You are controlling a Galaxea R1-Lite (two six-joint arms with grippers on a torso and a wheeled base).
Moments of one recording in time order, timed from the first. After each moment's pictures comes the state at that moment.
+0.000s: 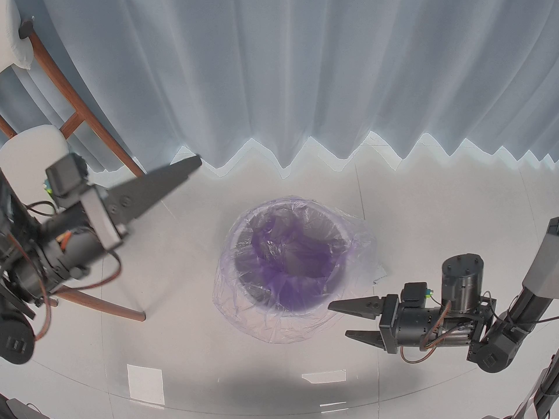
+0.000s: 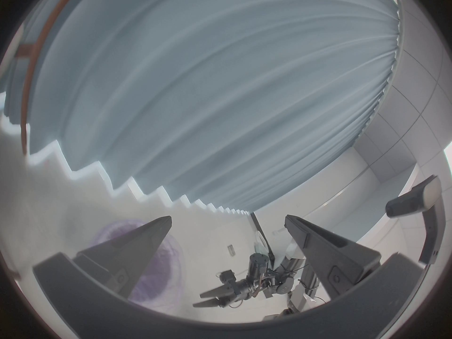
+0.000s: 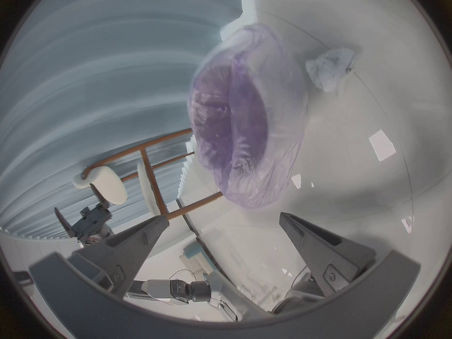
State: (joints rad) left arm -0.42 1.44 -0.48 -1.22 -0.53 -0.66; right arm 0.56 1.95 -0.34 -1.18 0.50 1.11
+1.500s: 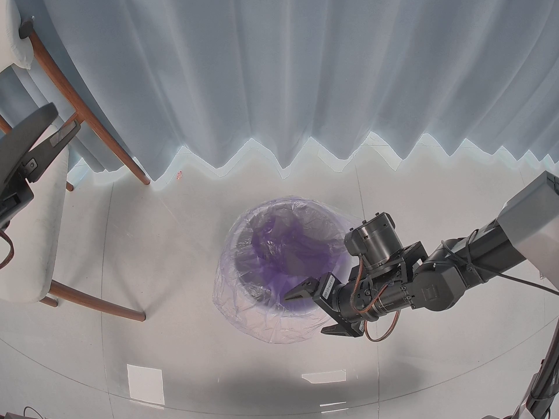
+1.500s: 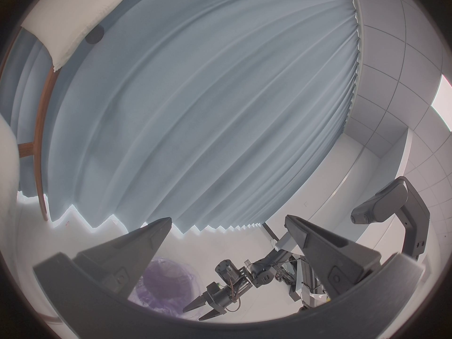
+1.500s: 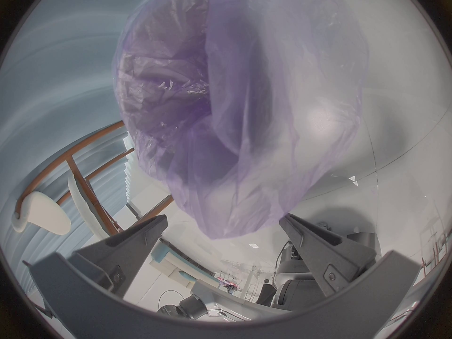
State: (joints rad) left arm -0.13 1.09 -0.54 -1.02 -0.73 -0.63; right arm 0.68 2.06 -1.09 -0.10 0.31 1.14
